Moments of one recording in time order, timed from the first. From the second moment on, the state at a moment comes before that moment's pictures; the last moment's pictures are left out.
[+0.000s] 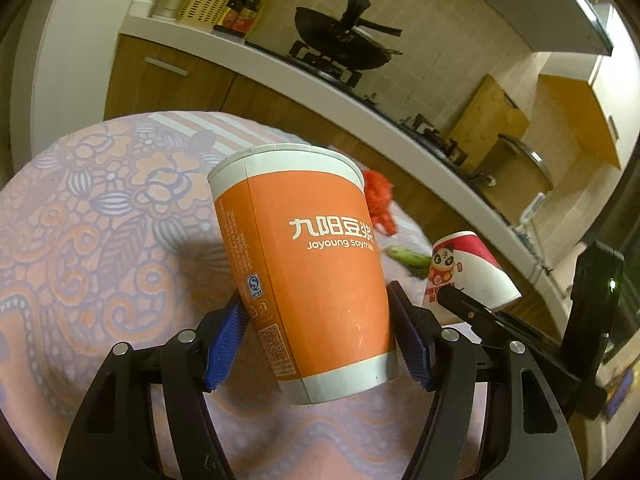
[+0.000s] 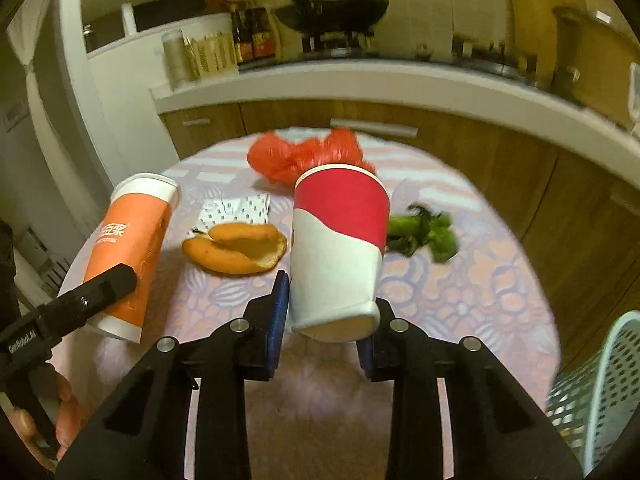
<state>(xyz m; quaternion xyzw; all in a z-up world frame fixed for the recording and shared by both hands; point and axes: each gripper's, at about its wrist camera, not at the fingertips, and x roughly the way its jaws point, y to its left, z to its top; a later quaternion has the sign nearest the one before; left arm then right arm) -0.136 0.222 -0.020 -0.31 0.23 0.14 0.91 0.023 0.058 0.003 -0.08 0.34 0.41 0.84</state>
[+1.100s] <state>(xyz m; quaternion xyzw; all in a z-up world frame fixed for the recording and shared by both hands) 0.045 -0.037 0.010 -0.20 0.33 -0.13 0.91 0.080 -0.234 0.014 0.08 0.32 0.20 0.92</state>
